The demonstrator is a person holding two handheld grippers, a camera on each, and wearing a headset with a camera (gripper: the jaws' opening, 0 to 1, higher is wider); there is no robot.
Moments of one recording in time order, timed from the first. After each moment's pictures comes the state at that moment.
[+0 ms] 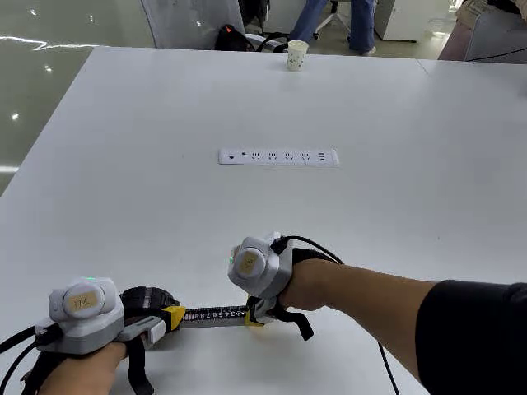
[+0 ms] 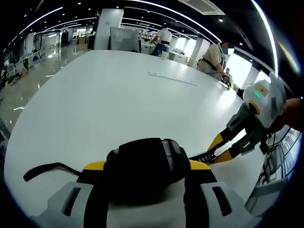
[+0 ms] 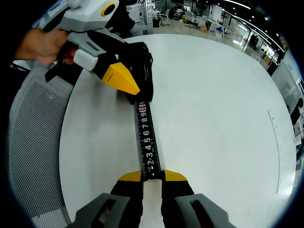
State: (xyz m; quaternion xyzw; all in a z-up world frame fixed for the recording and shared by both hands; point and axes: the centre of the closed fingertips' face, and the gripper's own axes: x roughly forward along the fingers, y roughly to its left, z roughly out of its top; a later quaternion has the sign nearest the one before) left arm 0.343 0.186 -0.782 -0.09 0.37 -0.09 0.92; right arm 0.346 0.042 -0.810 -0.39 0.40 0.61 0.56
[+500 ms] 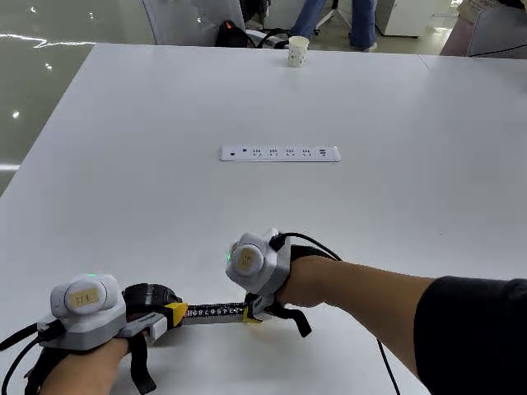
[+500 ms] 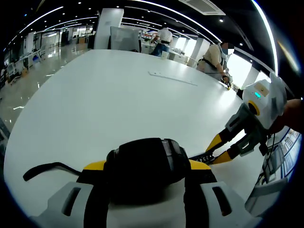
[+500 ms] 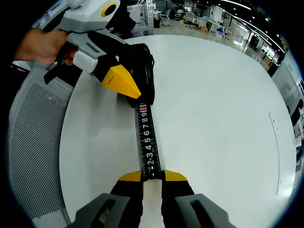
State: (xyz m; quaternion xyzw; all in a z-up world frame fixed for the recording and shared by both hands) left arm 0.344 0.185 -0.782 -0.10 0.37 -0.09 0.92; right arm 0.345 0.048 -0.810 -0.39 0.40 0.61 0.56
